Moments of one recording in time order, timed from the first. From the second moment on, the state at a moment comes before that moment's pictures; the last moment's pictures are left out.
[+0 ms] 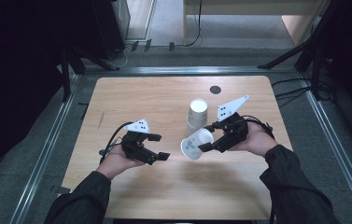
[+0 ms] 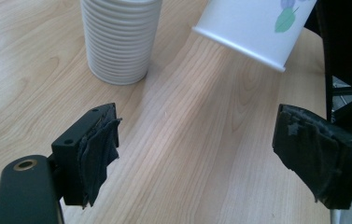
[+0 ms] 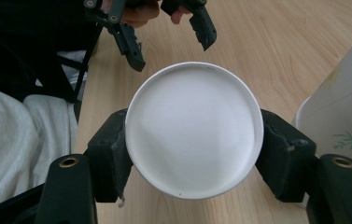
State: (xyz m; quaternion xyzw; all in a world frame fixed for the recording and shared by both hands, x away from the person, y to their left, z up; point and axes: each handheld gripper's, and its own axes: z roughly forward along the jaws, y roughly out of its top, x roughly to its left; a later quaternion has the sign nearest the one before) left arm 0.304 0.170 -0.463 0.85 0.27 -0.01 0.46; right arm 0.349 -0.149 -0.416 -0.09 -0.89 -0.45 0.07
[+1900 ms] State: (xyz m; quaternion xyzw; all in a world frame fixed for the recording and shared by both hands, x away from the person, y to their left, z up) left arm 0.311 0.138 -0.475 0.84 0.19 -0.03 0.50; right arm 0.341 -0.124 -0.453 -0.11 -0.83 -0.54 0.11
